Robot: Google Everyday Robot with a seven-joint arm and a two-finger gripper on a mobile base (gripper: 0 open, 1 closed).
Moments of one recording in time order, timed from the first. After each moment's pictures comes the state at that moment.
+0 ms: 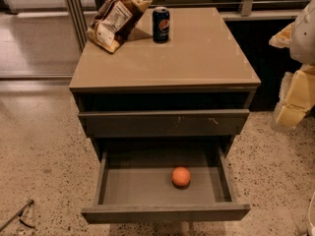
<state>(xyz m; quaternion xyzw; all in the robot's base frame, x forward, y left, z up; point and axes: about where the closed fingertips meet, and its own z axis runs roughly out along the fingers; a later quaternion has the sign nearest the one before) 0.438 -0.217 0.976 -0.60 0.78 -0.03 0.16</state>
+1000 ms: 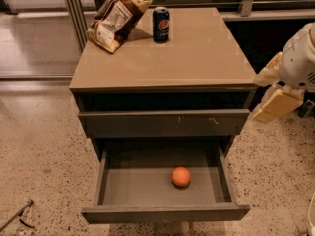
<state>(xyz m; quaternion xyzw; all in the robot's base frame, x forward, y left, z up) 0.451 -0.215 0.932 -0.59 0.79 -0.01 0.19</state>
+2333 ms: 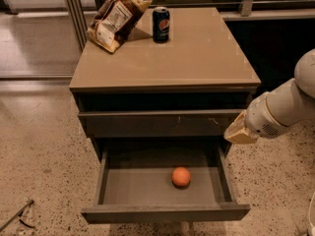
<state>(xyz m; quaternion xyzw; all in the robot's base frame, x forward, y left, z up) 0.477 -0.206 0.774 -0.55 0.80 0.09 0.21</state>
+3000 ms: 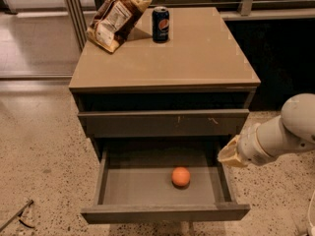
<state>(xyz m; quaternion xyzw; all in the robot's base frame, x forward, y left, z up) 0.464 -0.201 0.686 -0.56 0.78 0.12 0.23</state>
